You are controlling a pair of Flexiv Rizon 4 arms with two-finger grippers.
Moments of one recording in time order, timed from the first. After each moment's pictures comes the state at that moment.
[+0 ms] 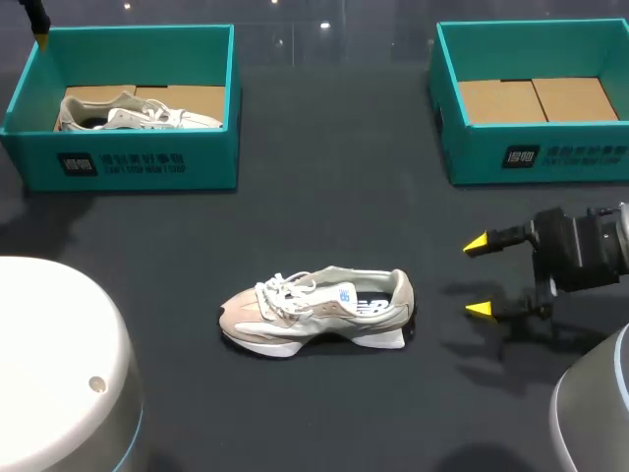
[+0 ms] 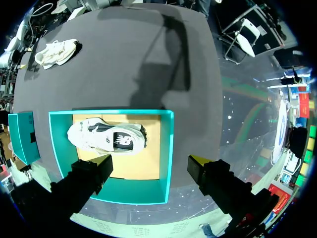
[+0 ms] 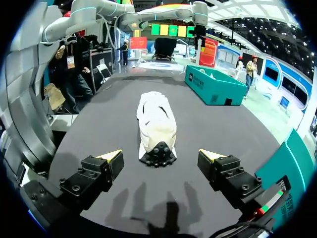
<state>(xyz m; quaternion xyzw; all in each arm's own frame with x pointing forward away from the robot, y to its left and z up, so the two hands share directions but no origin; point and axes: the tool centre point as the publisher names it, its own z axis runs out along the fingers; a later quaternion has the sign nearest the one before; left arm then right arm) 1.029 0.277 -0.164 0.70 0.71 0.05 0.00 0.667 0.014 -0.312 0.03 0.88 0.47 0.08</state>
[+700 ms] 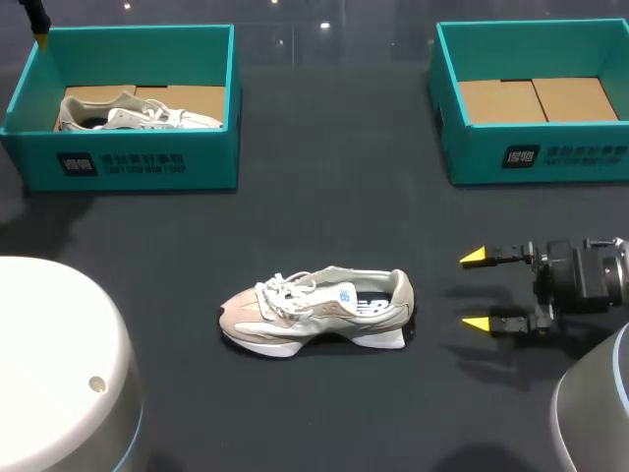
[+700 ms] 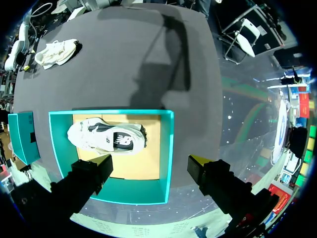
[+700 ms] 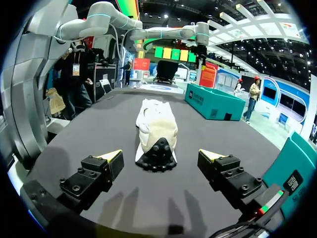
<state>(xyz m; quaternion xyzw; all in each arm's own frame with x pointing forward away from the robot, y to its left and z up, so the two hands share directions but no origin) 1.029 0.277 -0.164 0.70 0.71 0.05 0.00 0.669 0.014 -0.343 0.01 0.83 0.55 0.09</state>
